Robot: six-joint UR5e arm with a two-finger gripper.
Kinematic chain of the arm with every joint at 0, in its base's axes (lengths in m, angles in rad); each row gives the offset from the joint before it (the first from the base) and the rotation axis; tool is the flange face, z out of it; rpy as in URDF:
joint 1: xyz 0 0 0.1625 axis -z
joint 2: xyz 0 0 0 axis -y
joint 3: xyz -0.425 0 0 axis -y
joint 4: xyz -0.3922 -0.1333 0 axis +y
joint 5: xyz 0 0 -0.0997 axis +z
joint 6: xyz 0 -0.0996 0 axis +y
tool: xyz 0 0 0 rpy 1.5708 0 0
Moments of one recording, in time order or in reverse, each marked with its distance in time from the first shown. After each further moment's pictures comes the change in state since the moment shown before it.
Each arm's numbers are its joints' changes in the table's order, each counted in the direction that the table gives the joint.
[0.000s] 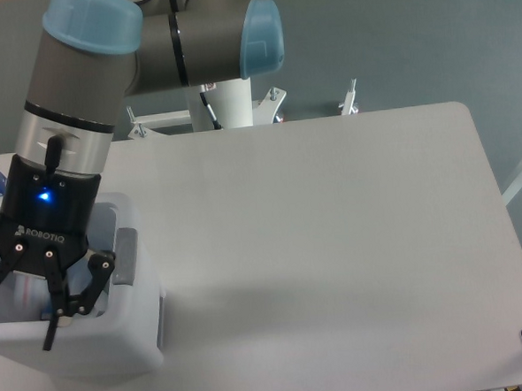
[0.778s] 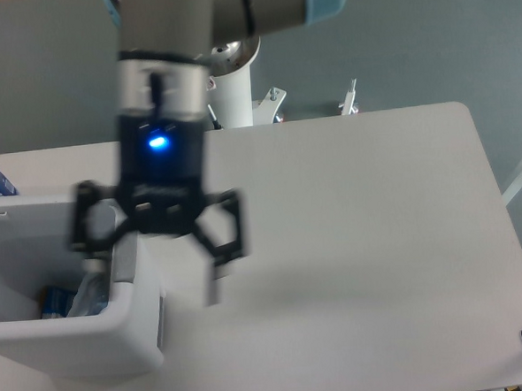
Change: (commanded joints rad) arm -0.212 0.095 -0.005 0.086 -0.403 -0.387
